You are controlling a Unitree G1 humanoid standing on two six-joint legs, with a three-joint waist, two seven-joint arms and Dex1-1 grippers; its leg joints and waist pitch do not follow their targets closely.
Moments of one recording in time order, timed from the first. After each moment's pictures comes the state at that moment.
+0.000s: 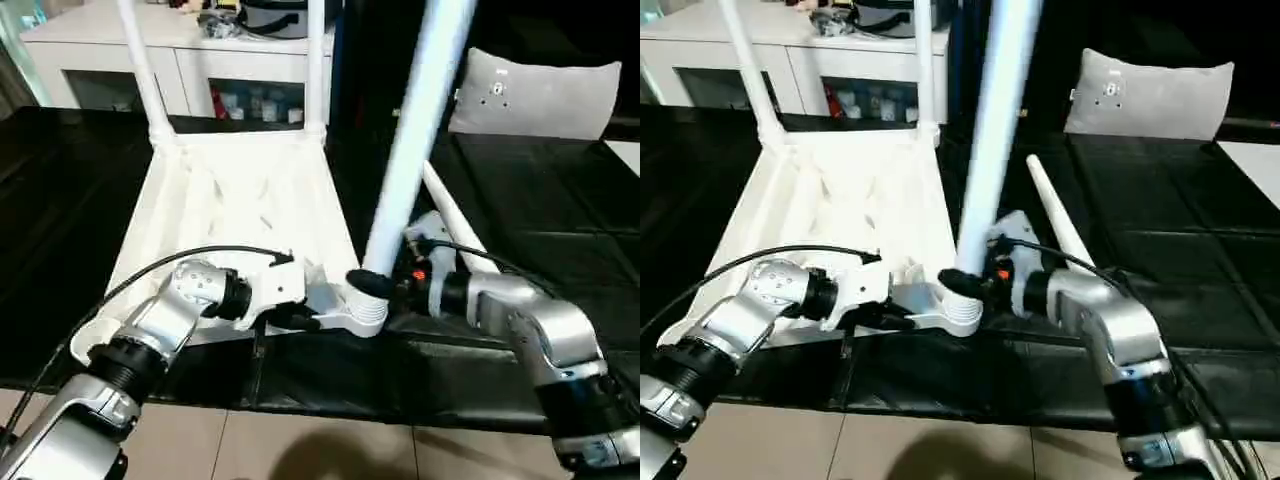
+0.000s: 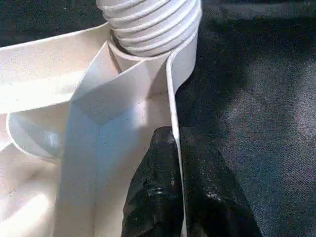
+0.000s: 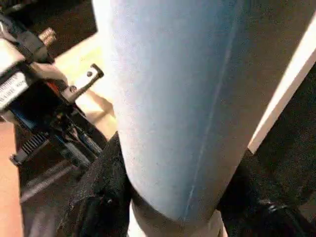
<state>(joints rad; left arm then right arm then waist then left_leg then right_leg) -0.59 0.45 -0.45 0.54 0.02 -0.04 -1.15 -0.40 -0.33 0.10 0.08 0.41 0.72 0.76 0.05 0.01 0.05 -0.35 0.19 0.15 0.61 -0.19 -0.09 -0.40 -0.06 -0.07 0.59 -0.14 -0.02</state>
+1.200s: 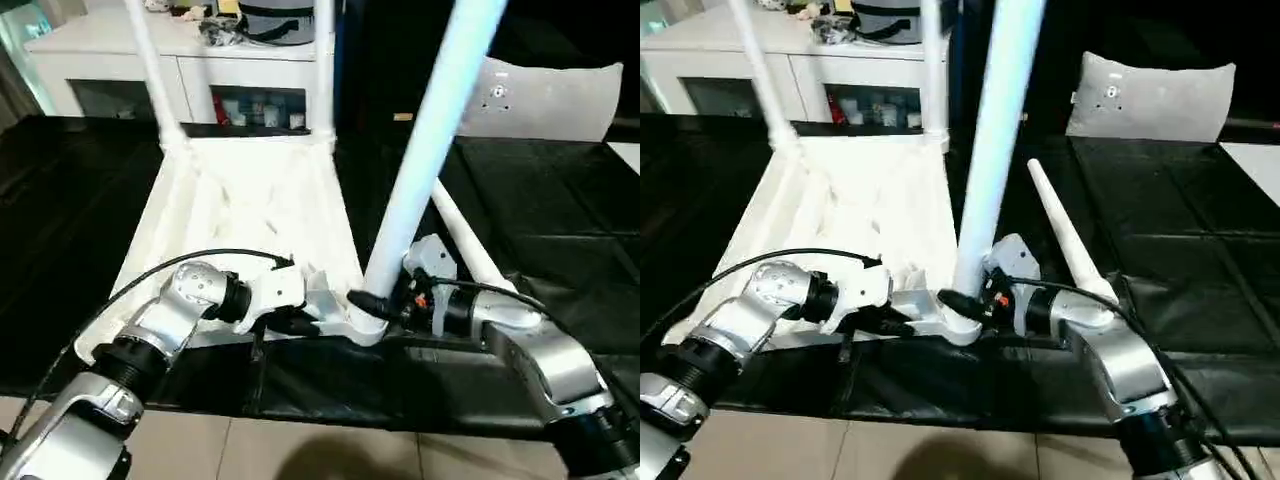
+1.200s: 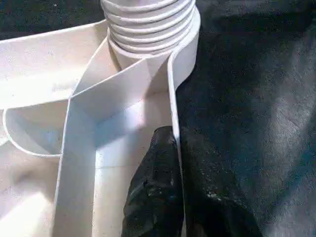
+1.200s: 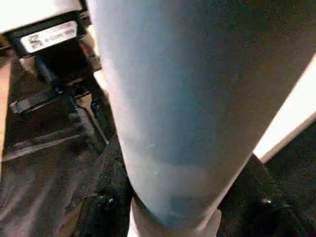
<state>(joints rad) -0.60 0.46 -0.46 0.58 0.02 -0.09 -1.23 -0.29 -0.42 0.23 0.02 0.26 0.42 0.85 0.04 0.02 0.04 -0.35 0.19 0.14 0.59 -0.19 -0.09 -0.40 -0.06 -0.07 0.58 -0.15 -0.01</state>
